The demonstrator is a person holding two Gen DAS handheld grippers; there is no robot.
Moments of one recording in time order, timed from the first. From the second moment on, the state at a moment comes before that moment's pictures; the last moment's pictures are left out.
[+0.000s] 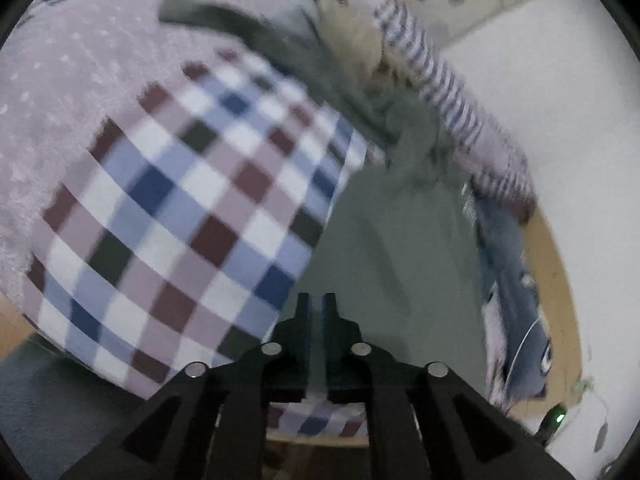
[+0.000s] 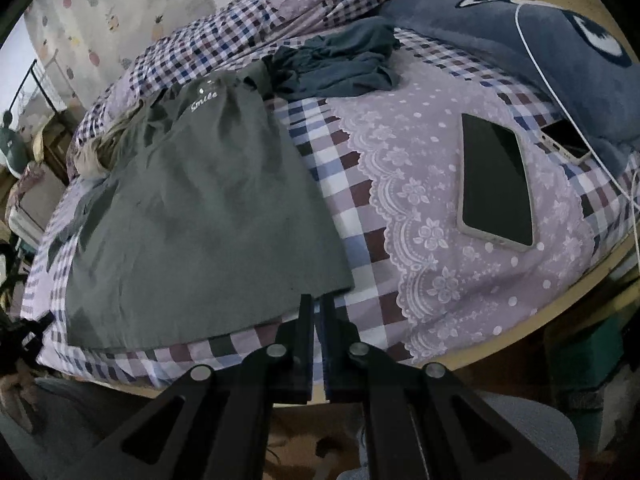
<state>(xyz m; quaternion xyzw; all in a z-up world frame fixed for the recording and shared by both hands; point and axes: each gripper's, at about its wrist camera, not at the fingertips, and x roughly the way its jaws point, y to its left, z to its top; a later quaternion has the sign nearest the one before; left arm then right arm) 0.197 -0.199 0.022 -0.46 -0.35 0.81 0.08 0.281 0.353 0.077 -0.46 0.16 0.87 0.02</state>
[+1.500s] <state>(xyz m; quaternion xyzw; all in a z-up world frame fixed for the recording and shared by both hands) 0.233 -0.235 0.055 -0.33 -0.39 0.86 0.08 0.284 0.317 0.101 -0.44 0.12 0.89 -0.03</state>
